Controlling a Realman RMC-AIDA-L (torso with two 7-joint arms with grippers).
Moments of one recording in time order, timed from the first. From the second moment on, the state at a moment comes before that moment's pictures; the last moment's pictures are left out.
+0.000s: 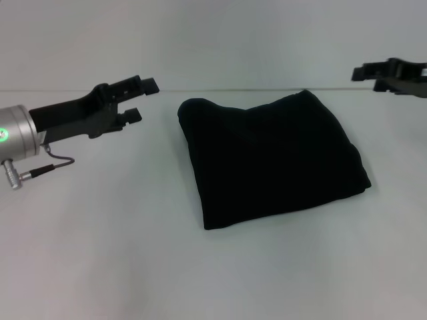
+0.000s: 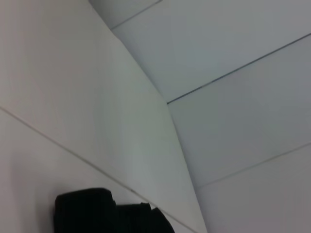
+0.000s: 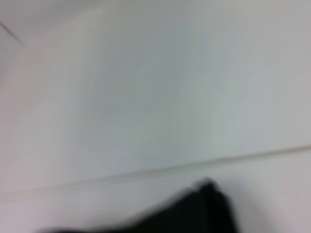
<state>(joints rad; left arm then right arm) -0.60 -2.05 0.66 0.68 1.85 1.32 -2.41 0.78 1.96 -0.72 -0.77 -2.31 -1.08 2.56</state>
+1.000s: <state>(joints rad) -0.64 -2.09 0.78 0.53 2.04 1.43 -2.58 0.36 2.05 -0.36 -0.56 -1.59 -1.52 1.41</state>
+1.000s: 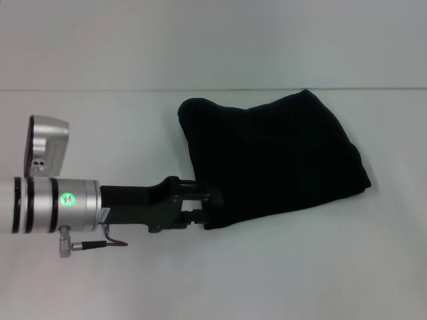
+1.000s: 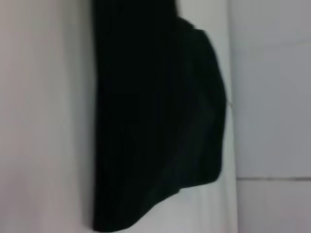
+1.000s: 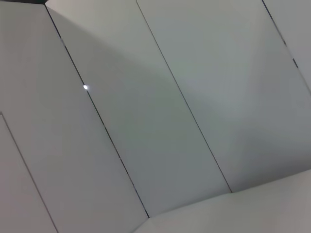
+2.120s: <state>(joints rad) -0.64 -2.13 0.81 0.41 2.05 1.16 -2.63 0.38 2.04 -0.34 -0.56 -1.58 -1.52 1.41</state>
